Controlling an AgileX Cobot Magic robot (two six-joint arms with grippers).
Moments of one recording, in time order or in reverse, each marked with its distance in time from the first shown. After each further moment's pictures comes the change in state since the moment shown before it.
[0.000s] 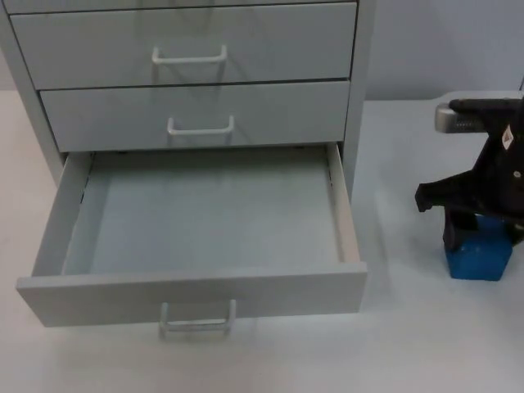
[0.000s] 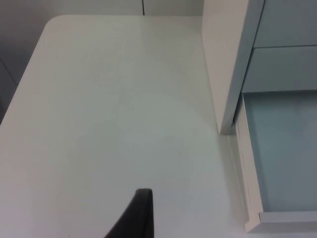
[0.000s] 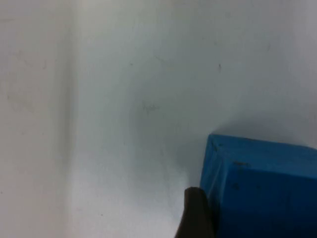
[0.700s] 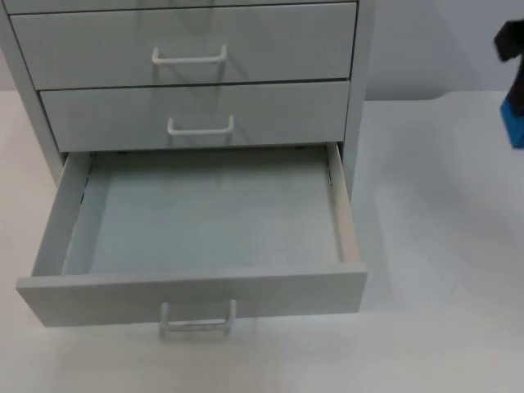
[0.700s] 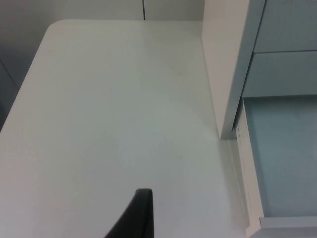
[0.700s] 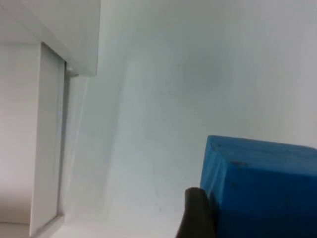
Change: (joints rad) right arm 0.000 -0.476 0.002 -0.028 0.200 -0.073; left arm 0.000 0.000 0.000 0.000 -0.014 0.000
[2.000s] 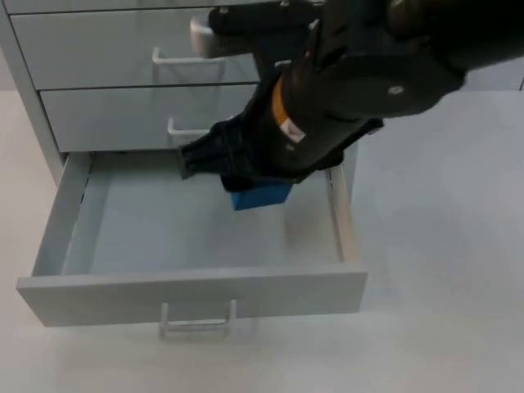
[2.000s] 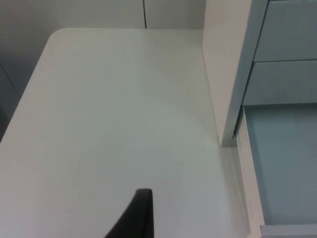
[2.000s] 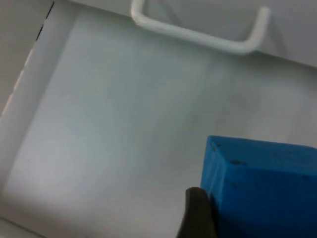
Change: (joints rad) right arm 0.555 0.480 -0.221 -0.591 -0.300 0.752; left arm 0.000 0.000 0.000 0.000 -0.021 0.000
